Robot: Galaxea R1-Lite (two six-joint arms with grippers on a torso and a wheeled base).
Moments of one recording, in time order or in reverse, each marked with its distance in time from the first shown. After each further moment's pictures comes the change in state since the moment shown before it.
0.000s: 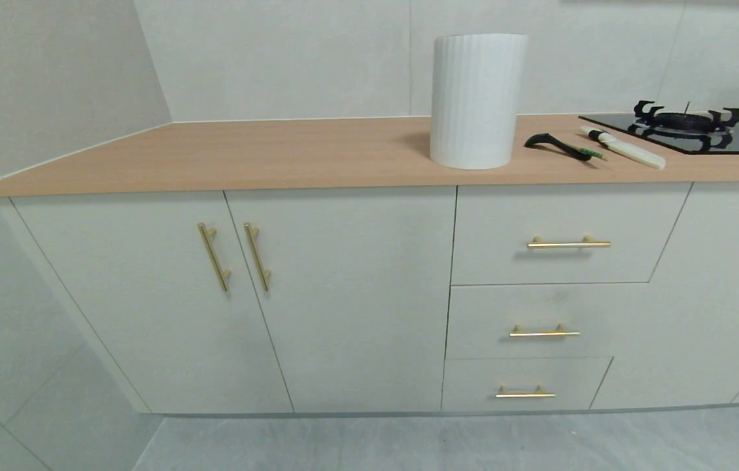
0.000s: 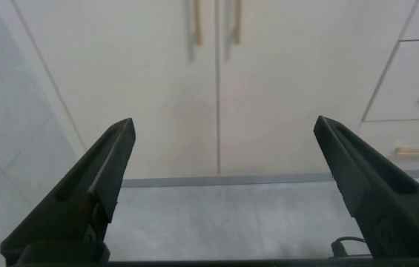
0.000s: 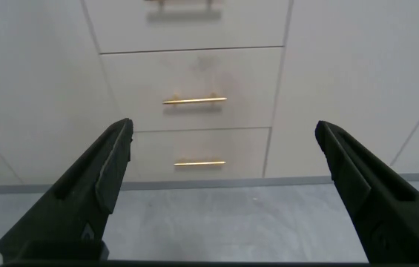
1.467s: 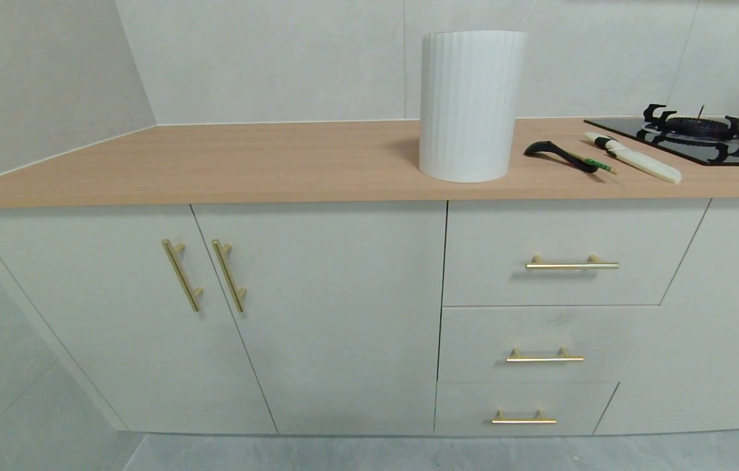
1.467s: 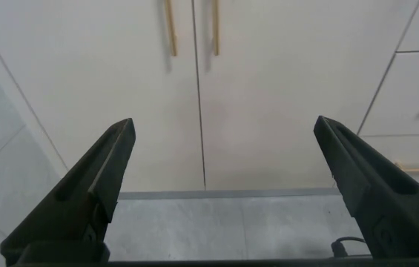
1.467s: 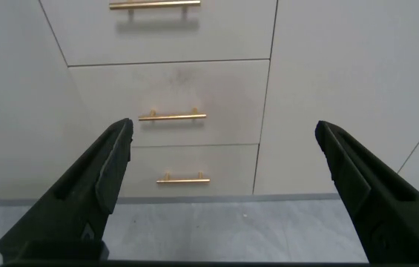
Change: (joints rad) left arm 0.000 0.000 0.000 0.000 0.000 0.000; right arm 0.000 0.000 0.000 0.000 0.000 0.001
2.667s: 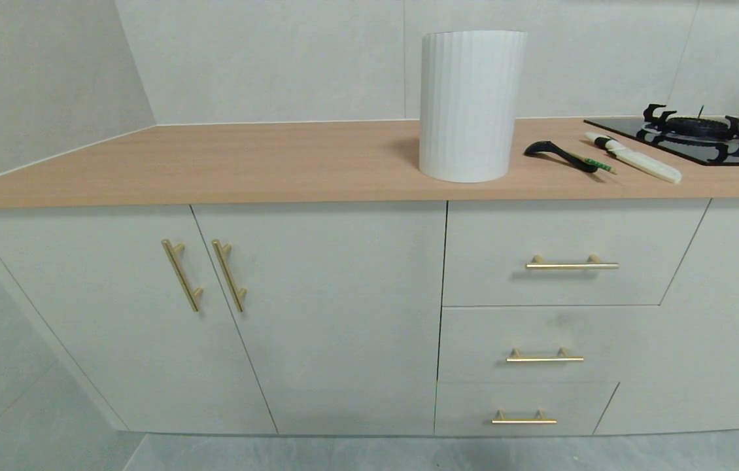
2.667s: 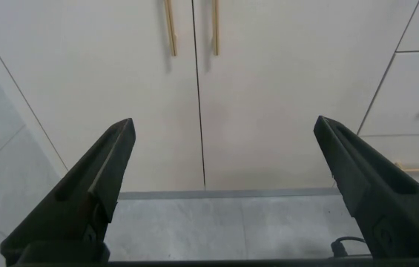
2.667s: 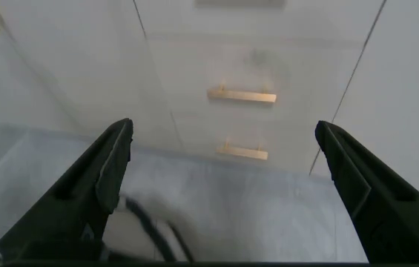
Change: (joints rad) left arm 0.000 0.000 0.000 0.000 0.000 0.000; right arm 0.033 0.601 -0.274 -0.014 0.241 0.018
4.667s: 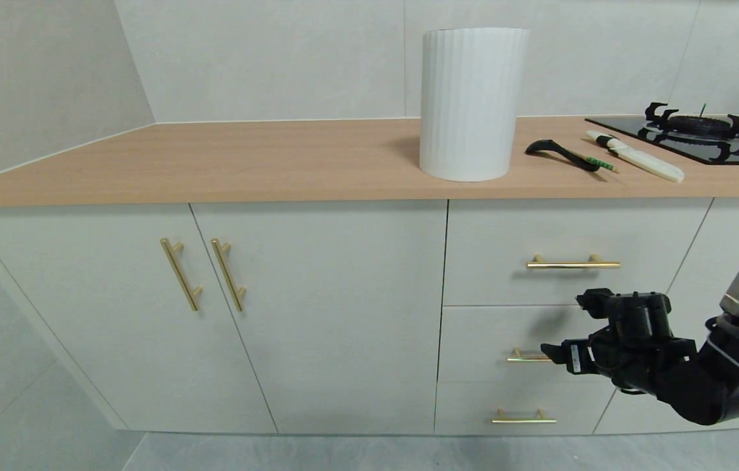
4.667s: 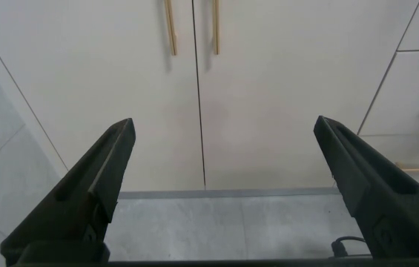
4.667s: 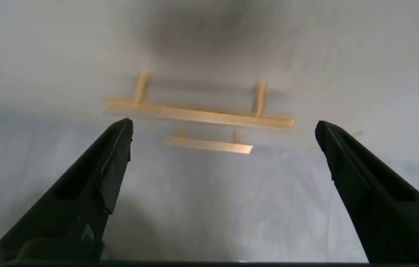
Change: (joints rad) left arm 0.000 0.000 0.000 0.000 0.000 0.000; right arm 0.131 1.592 -0.359 -0.935 -0.297 0.013
